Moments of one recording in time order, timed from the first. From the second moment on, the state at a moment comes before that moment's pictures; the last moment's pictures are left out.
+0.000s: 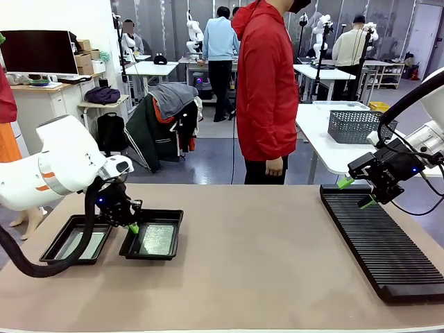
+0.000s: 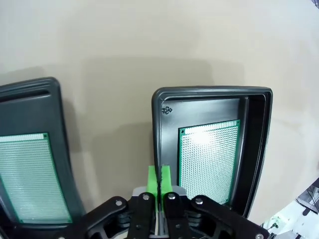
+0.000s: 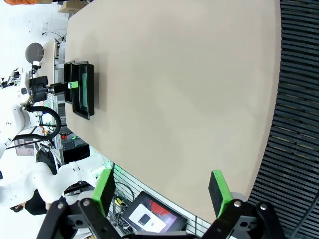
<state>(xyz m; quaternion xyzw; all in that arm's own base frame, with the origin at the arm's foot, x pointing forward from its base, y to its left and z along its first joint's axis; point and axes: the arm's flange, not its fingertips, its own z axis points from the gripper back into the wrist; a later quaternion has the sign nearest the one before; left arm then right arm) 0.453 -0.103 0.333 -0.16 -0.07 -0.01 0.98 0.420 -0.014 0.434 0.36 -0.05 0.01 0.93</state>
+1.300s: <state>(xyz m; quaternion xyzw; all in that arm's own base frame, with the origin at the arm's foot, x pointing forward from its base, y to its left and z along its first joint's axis) 0.455 -0.079 0.306 -0.15 -0.06 0.00 0.99 0.420 -0.014 0.434 0.36 -0.05 0.01 0.93</state>
